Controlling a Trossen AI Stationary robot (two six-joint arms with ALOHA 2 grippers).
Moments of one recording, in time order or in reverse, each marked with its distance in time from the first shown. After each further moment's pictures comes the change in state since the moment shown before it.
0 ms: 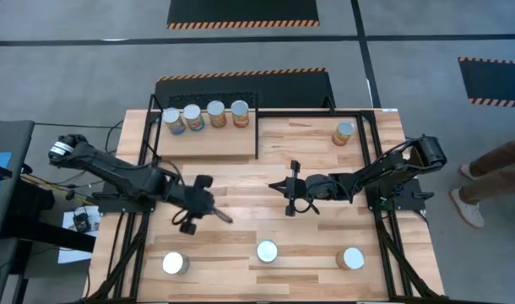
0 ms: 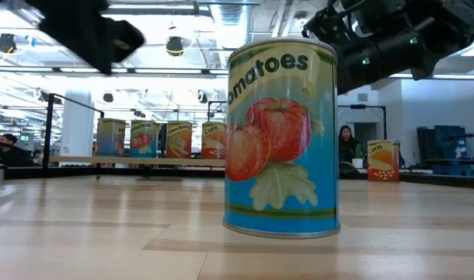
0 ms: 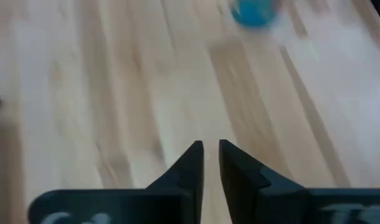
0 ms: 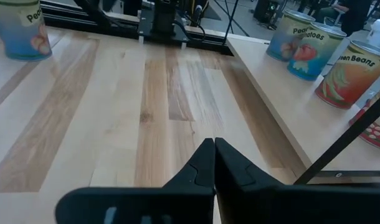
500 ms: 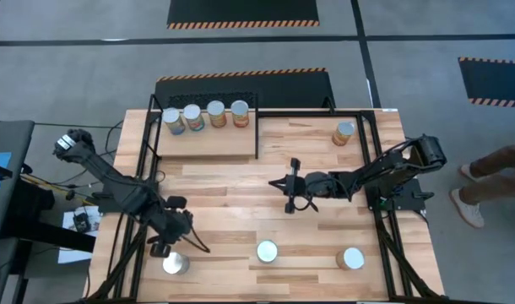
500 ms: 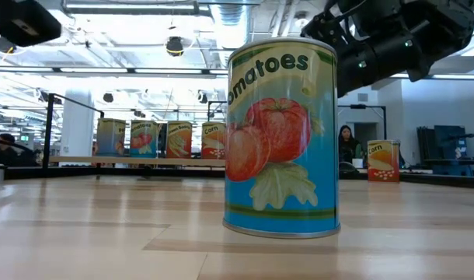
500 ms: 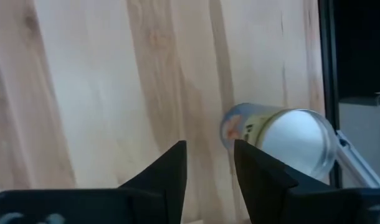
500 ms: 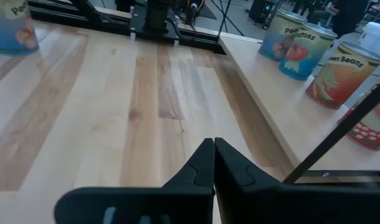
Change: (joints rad) left arm -0.310 0.019 0.091 -0.307 0.123 -0.498; right arm -0.030 0.000 0.000 0.000 -0.003 -0.033
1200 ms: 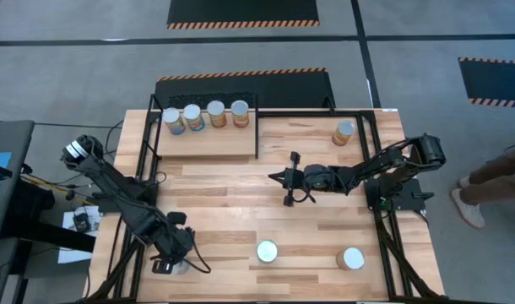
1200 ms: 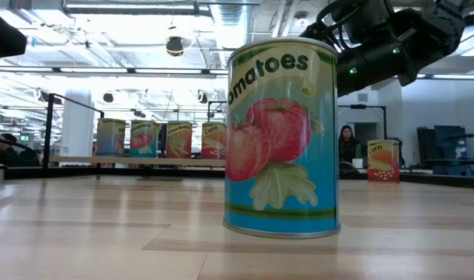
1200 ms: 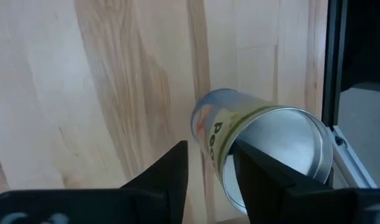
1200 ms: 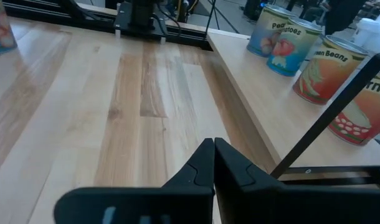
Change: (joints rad) left arm -0.114 0.174 -0.001 0.085 0.035 -0.146; right arm -0.076 0.000 0.000 0.003 -0.054 -0.012
